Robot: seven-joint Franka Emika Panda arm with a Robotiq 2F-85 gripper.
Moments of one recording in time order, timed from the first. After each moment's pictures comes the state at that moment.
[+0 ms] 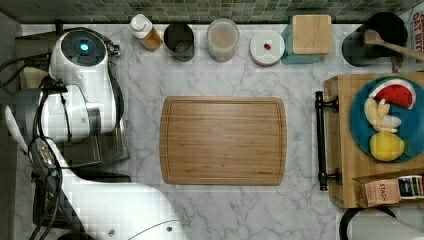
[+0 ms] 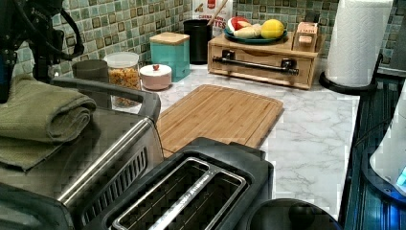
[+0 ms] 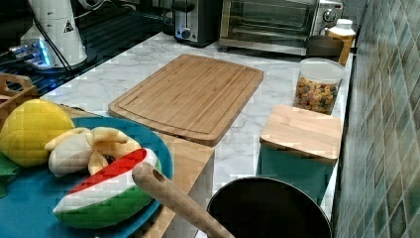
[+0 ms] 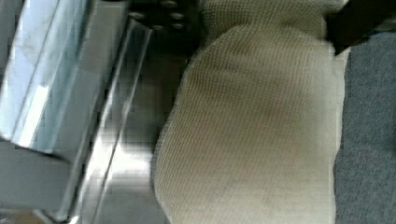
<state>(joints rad) 0.19 0.50 0.34 -1.52 0.45 0.50 -0.92</state>
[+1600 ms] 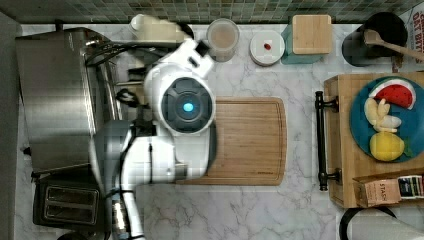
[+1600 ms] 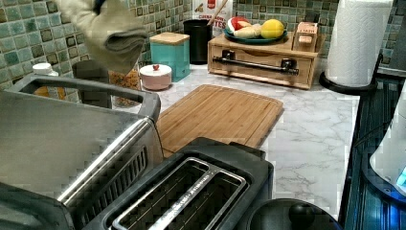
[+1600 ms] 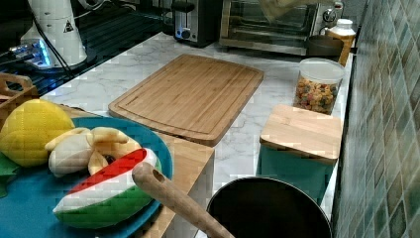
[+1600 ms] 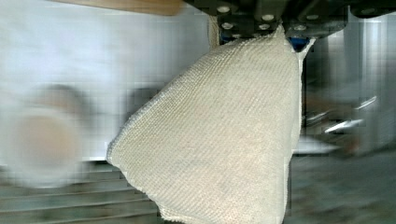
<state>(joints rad) 0.05 0.04 0.12 -1.94 0.26 0.77 -0.72</state>
